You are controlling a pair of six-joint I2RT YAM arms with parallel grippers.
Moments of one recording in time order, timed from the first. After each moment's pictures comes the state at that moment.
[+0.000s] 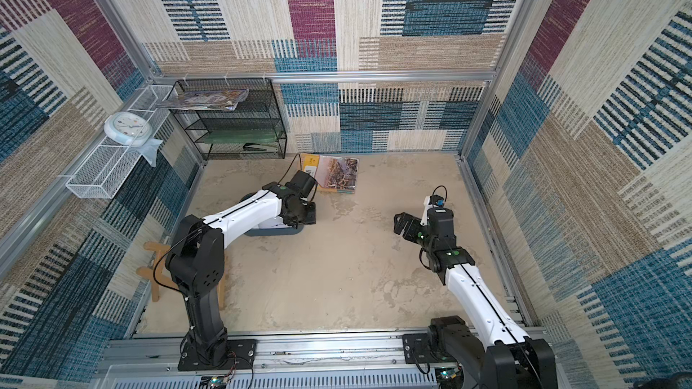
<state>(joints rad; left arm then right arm) -0.55 1.92 1.50 -0.78 -0.01 -0.56 0.13 1.00 0.56 -0.14 -0.14 0.52</state>
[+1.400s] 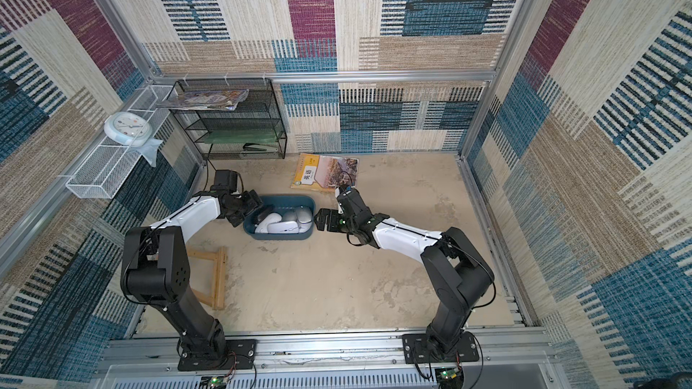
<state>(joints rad) 0.01 1.77 1.21 -0.48 0.15 -0.68 0.70 1.72 1.06 -0.01 -0.14 0.68</state>
